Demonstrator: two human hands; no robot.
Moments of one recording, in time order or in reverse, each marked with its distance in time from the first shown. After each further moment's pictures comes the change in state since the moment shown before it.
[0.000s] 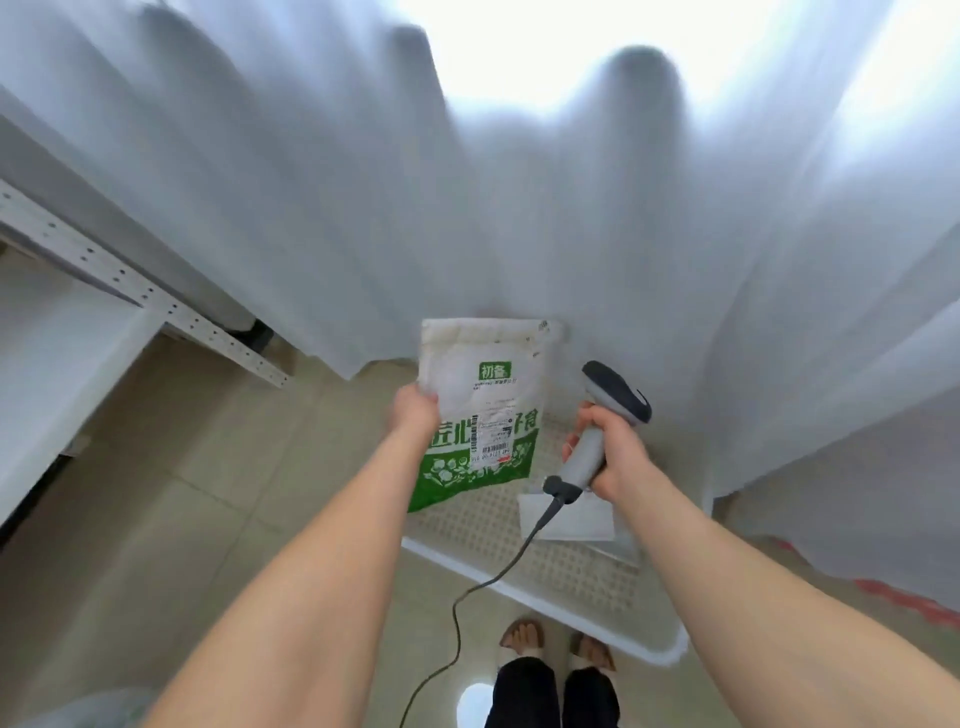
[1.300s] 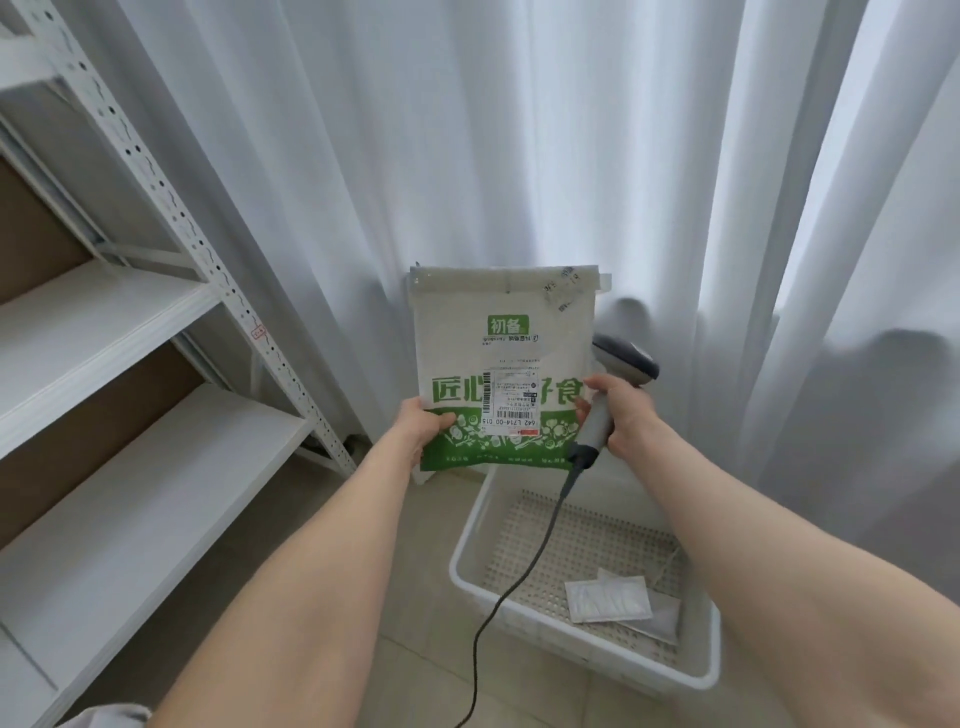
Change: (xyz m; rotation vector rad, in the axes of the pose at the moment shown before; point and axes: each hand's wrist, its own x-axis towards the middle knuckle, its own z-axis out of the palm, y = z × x) left_hand -0.224 0.003 -0.299 -0.425 -0.160 0.191; right_hand -0.354 -0.011 0.094 -0.021 -0.162 -0.400
